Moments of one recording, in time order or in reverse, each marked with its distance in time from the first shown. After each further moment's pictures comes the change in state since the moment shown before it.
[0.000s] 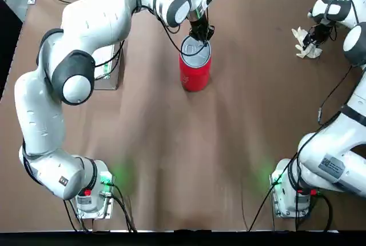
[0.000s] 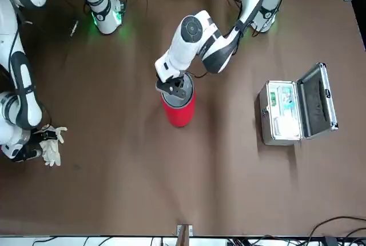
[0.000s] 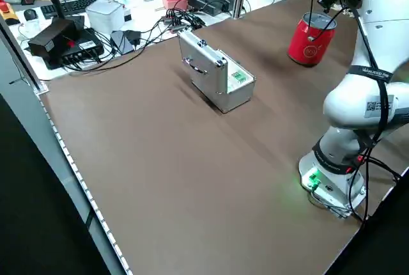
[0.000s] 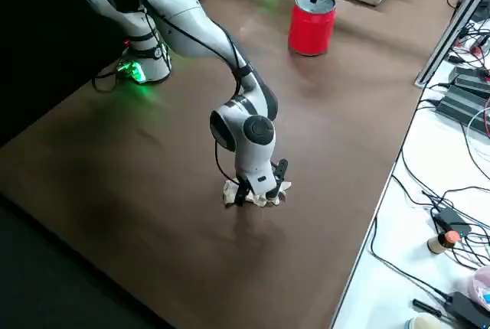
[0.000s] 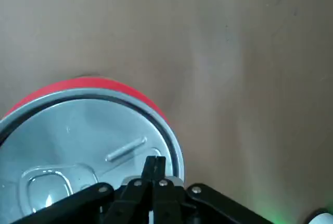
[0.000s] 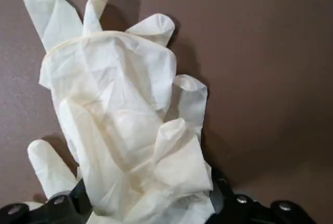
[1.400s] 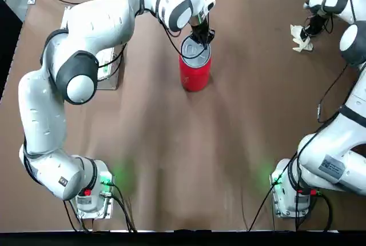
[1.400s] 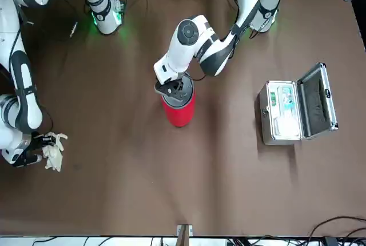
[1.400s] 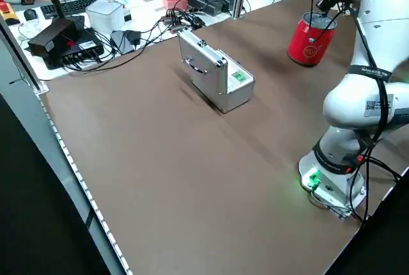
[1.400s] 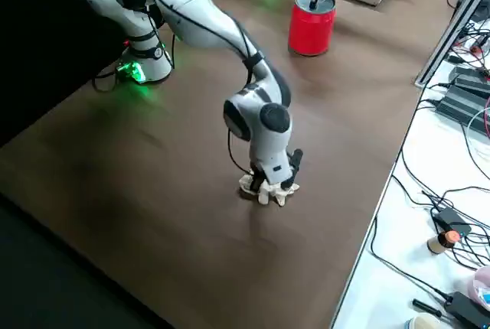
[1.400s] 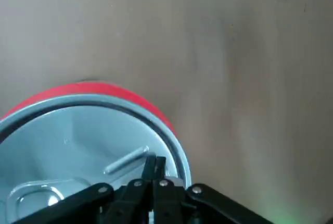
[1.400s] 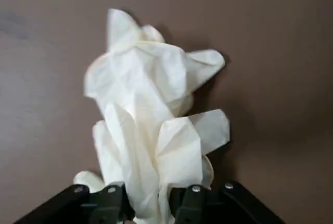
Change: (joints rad) left arm -0.013 0.029 0.004 0.002 0.047 0.024 -0.005; right arm 0.065 -0.021 0.011 0.071 0.038 -0.102 0.036
